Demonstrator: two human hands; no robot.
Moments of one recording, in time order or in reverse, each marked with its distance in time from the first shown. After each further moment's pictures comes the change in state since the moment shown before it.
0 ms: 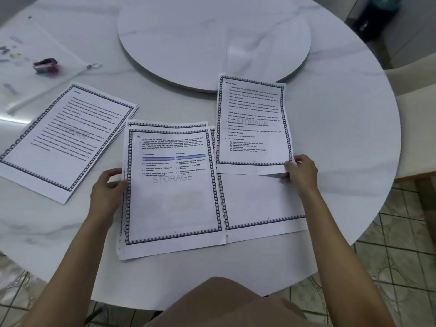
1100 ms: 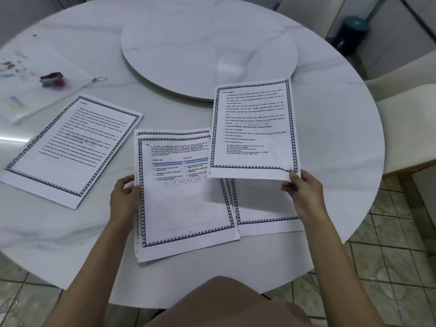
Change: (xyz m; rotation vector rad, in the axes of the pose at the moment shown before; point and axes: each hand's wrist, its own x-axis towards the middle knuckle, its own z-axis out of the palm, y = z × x) left_hand -0.003 -0.011 0.003 -0.128 -0.036 -0.024; right_hand -0.084 -0.004 -0.009 0.632 -0.071 0.006
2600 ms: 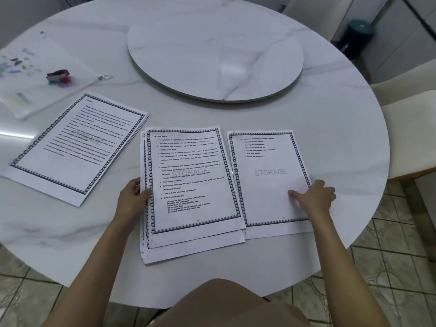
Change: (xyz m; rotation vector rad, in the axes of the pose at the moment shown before) left_hand 0.002 -0.003 -0.003 0.062 -0.146 0.022; right_hand 0.033 0.021 -0.018 -1.155 0.246 0.144
